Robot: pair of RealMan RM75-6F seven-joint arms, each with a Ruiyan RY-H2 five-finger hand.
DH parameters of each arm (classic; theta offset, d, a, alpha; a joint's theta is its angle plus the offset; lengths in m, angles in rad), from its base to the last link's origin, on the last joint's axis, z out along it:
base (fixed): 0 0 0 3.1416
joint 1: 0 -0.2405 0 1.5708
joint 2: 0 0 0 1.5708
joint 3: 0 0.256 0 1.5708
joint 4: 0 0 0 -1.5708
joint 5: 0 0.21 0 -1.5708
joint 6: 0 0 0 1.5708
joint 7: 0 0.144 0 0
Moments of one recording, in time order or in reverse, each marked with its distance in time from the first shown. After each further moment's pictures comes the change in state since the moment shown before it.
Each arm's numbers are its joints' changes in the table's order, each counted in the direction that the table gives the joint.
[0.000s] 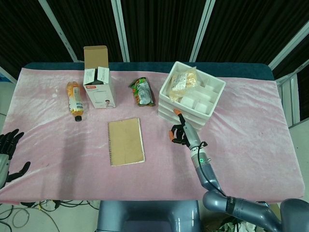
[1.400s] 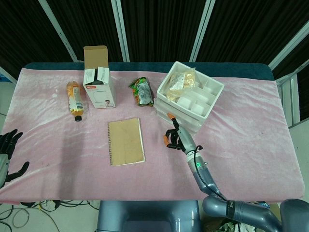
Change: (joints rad) left arm -0.002 0.006 -0.005 0.018 -0.030 -0.019 0.028; right arm 0.008 0.004 -0.045 0.049 -0.079 -0.002 0.025
